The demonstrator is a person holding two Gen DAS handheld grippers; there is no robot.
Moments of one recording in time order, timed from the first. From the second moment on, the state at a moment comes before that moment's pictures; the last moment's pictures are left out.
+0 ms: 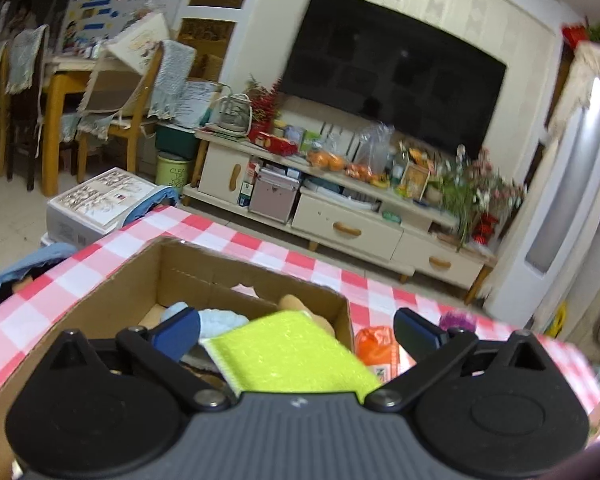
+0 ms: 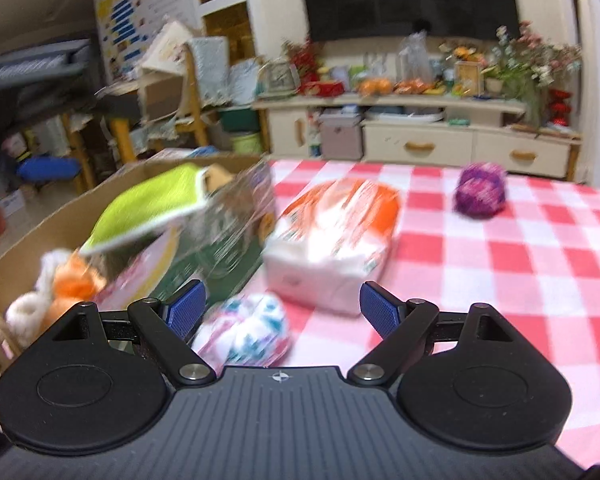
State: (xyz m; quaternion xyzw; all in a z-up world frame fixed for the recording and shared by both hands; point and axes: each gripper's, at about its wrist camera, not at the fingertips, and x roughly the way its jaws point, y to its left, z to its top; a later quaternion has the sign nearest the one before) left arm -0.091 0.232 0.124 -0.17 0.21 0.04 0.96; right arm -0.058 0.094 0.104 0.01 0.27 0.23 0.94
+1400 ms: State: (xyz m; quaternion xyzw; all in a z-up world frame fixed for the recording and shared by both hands) left arm -0.064 0.231 0.115 -0.05 0.27 0.17 0.94; right arm -0.043 0.095 0.061 -0.06 0.28 0.27 0.92
